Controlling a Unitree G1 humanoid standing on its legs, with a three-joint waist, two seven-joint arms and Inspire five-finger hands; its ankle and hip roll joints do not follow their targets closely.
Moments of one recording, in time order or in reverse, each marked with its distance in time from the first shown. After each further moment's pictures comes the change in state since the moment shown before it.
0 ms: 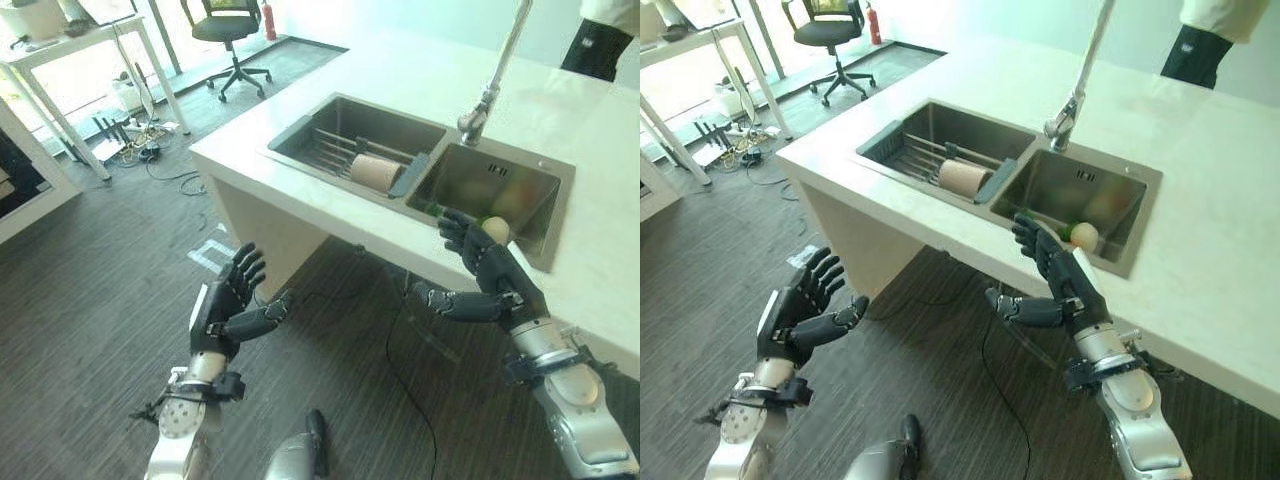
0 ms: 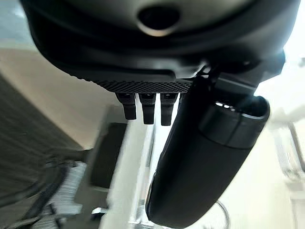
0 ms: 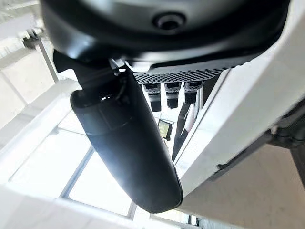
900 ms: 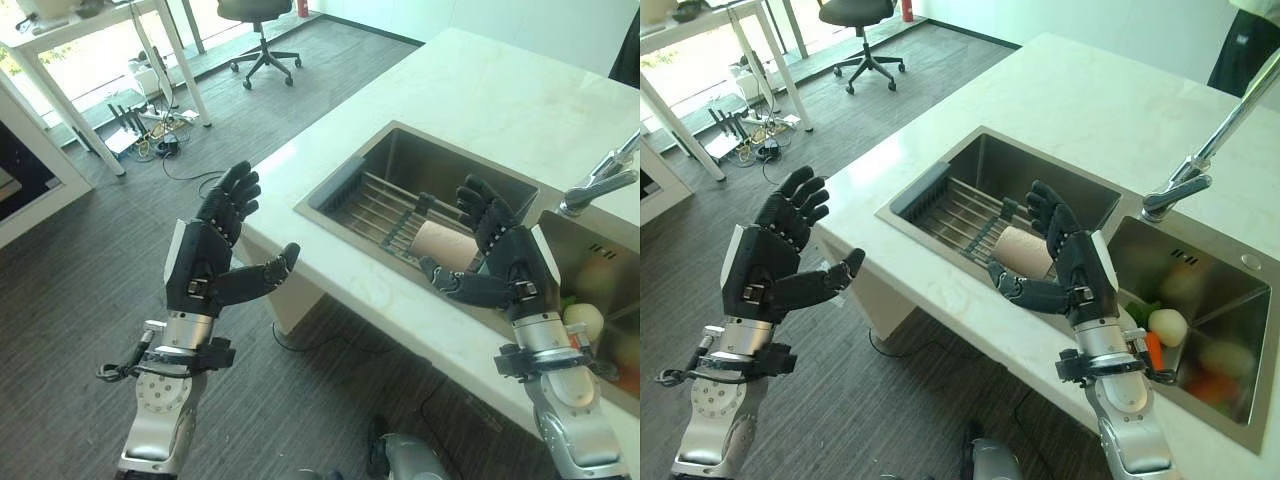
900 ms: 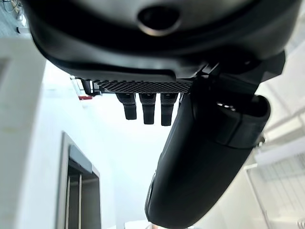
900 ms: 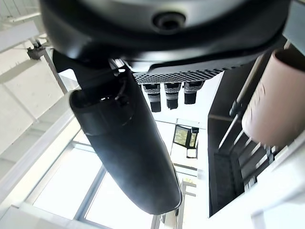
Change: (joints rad) left arm -0.050 0.045 0.057 -0.184 0.111 -0.070 0.032; right arm -0.071 0.074 0.011 -0.019 -0.001 -0.025 -0.140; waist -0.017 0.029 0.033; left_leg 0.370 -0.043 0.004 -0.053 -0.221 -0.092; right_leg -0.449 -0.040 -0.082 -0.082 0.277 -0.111
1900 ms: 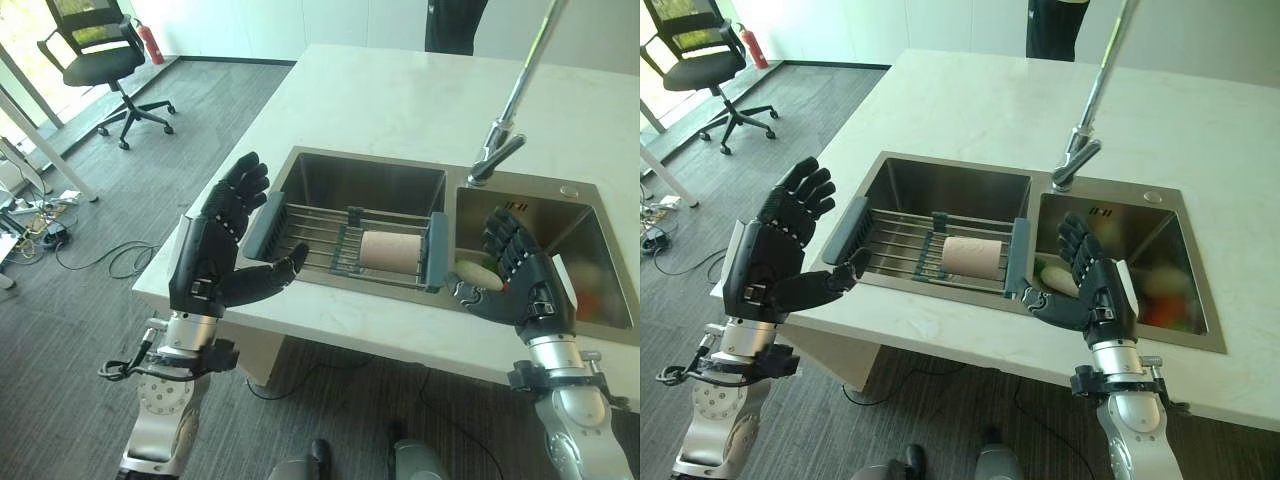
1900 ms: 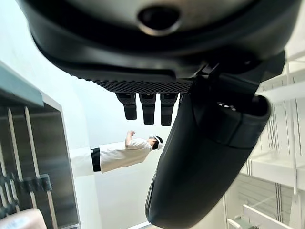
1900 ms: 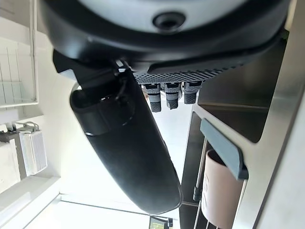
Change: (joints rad) left arm -0.008 0.012 -0.016 -0.009 -0.001 -0.017 0.001; right arm 0.102 0.036 -0.073 0.026 0.034 0.052 -0.033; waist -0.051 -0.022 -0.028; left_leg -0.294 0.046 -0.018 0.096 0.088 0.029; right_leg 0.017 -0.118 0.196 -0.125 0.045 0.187
